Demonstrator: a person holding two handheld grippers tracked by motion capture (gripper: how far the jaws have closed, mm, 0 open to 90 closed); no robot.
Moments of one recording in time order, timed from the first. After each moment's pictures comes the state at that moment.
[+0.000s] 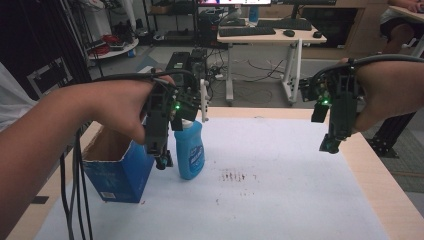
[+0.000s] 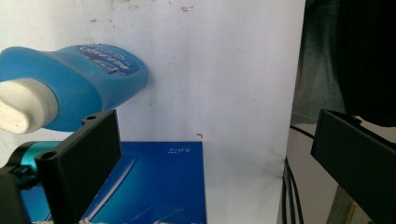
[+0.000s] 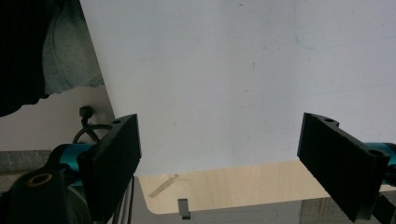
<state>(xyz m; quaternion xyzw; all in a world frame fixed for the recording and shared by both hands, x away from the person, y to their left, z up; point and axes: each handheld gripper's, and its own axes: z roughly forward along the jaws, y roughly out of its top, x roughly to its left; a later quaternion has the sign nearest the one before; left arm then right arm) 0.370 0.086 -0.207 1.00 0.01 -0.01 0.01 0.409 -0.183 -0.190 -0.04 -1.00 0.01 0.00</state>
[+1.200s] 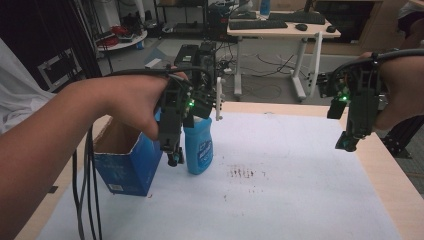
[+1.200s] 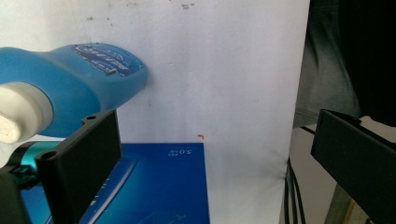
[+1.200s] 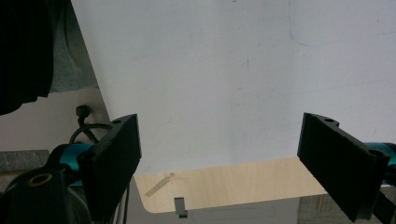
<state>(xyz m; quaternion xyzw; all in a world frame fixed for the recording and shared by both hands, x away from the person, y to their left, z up) 0.374 0.083 -0.216 1.00 0.01 -0.01 0.00 0.415 -0.185 -0.193 -0.05 -1.00 0.02 0.00</state>
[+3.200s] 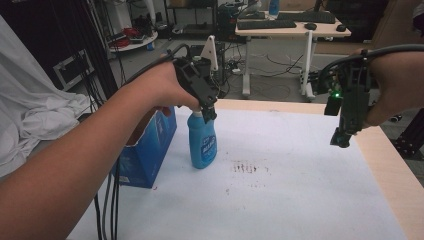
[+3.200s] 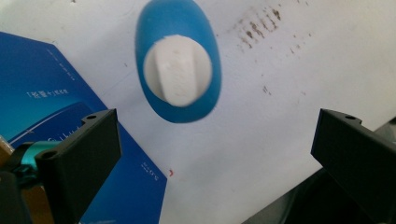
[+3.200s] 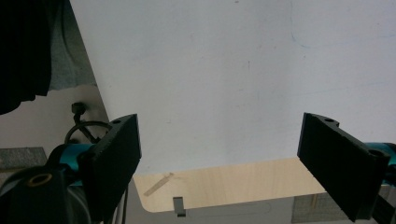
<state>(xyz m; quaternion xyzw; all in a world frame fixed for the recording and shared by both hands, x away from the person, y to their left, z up) 0.443 0.104 -0.227 0.87 0.48 0.01 0.09 0.407 -0.176 -0.197 -0.04 -1.00 0.02 -0.01</state>
